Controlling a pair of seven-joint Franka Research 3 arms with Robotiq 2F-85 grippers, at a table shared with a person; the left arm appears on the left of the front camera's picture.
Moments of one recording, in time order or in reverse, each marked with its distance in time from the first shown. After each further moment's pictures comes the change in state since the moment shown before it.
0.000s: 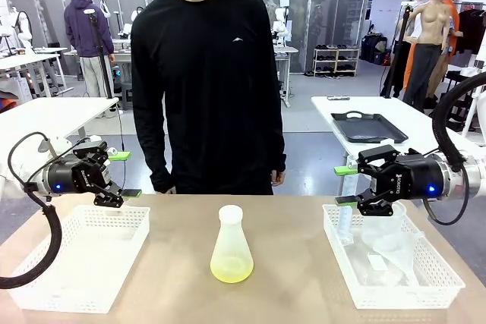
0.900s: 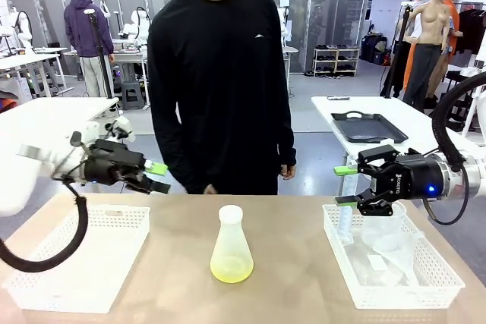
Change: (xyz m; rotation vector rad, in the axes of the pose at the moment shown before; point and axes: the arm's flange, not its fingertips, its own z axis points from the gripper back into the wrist) left arm 0.027 -0.016 -0.078 0.296 0.127 -0.590; right arm 0.000 0.000 0.000 0.000 0.001 0.000
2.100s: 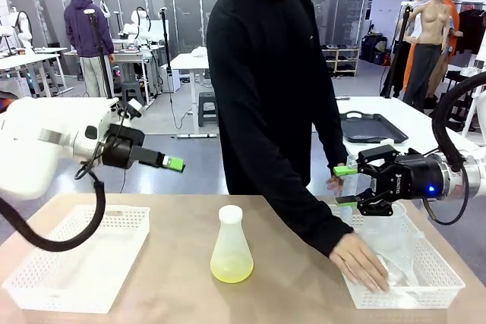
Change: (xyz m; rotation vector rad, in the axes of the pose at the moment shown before) left arm 0.049 -0.015 -0.012 0.045 -0.071 -0.381; right arm 0.000 0.000 0.000 0.000 0.000 0.000
